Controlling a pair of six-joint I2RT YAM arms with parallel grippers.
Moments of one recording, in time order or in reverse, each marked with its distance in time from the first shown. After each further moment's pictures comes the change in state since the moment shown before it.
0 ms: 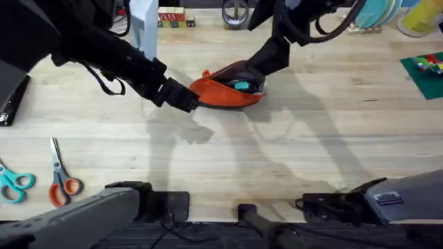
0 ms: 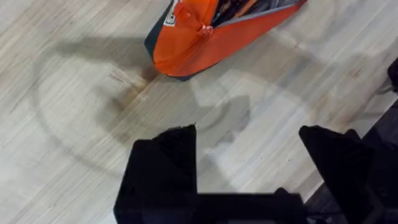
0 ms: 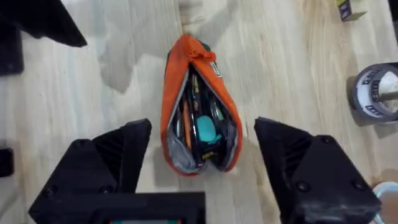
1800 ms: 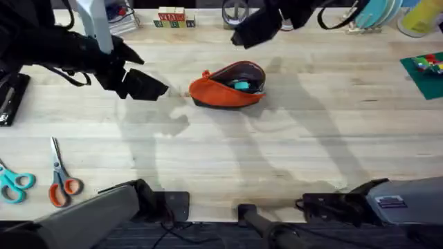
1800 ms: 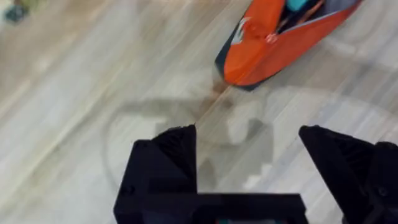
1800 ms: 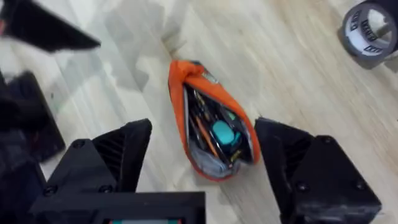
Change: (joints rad) left arm 0.311 0.000 0.000 0.100 0.124 0.391; right arm 0.015 -0.062 0.000 0.109 0.070 0.542
